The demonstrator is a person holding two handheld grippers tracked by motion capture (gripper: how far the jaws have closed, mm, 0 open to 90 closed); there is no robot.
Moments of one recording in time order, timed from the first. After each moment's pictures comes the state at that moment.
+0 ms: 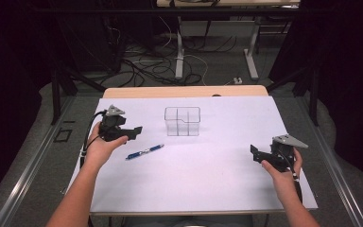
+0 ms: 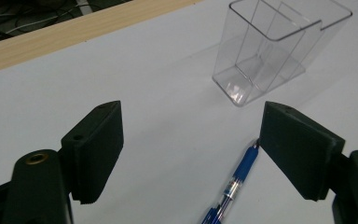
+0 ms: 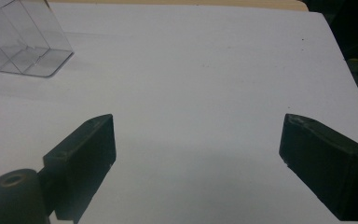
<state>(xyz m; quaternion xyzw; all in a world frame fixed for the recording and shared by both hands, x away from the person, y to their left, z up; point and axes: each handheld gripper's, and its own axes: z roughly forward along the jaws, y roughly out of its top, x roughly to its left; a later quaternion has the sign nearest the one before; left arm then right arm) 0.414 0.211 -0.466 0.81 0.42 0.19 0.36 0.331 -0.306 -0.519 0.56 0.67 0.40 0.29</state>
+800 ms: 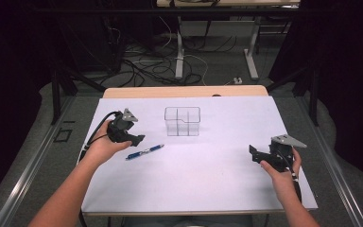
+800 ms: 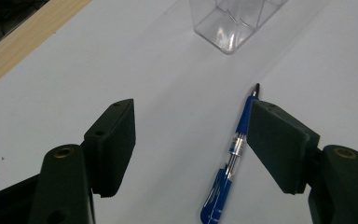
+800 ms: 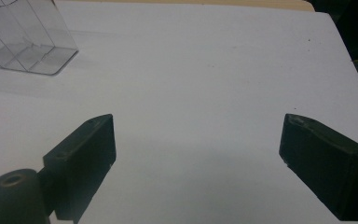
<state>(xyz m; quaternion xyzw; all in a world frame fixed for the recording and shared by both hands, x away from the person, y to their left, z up) 0.413 0.187 -0.462 0.89 0.32 0.18 0.26 0.332 -0.302 -0.520 0.56 0.67 0.40 0.28</state>
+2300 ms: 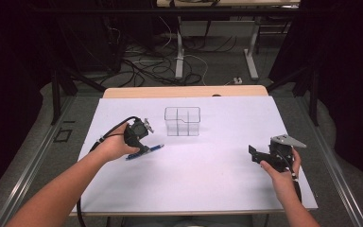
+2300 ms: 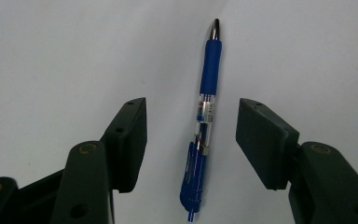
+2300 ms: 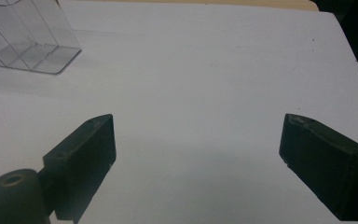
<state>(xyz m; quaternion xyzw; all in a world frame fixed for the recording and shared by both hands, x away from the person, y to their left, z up) 0.427 0.153 -0.490 0.96 0.23 0.11 0.12 0.333 -0.302 -0.521 0.55 0.67 0.41 0.28</state>
